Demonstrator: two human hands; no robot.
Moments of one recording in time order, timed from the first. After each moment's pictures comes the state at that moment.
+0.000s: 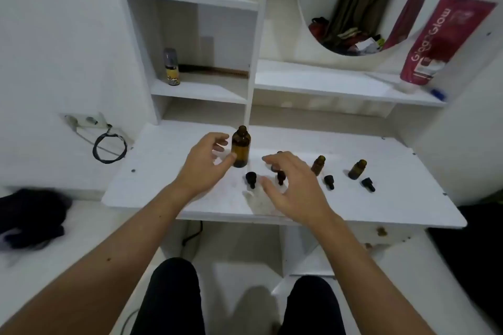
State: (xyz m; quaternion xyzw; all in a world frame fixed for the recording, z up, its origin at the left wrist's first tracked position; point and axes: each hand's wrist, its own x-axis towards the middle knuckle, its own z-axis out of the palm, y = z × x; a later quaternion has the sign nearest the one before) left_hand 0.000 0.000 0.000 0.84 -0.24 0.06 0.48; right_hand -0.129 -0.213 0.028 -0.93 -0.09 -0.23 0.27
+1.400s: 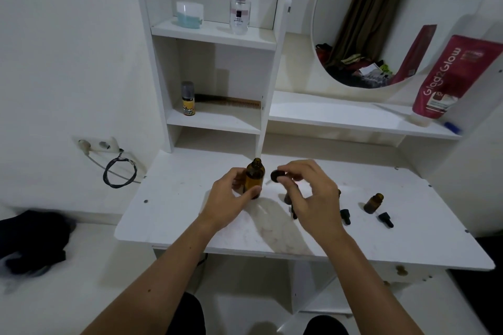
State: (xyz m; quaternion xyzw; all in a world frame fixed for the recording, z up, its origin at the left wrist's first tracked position) left_hand 0.008 -0.022 -0.018 0.80 -0.20 0.00 0.56; right_hand -0.100 -0.201 0.064 -0.85 -0.10 -0.38 0.36
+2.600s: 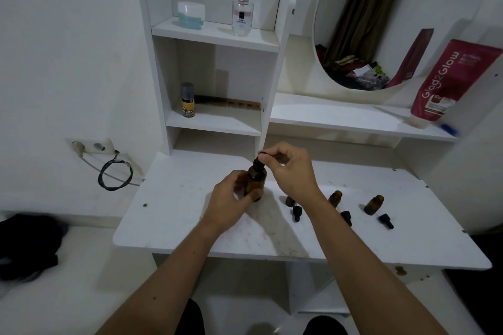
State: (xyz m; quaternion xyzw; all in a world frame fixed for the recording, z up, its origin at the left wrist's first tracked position) left_hand 0.013 -0.022 -0.027 0.80 -0.21 0.01 0.57; right_hand -0.028 -0.184 0.082 -0.84 0.03 -0.21 0.49
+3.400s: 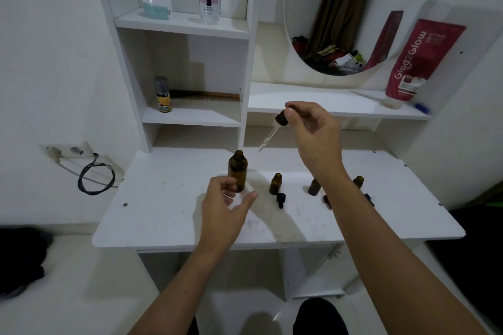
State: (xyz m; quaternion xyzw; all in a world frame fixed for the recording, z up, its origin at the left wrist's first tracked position) left_hand -0.054 -0.041 -0.018 0.76 -0.13 0.08 0.64; right_hand -0.061 -0.231 0.126 -0.75 0.00 -0.37 0.55
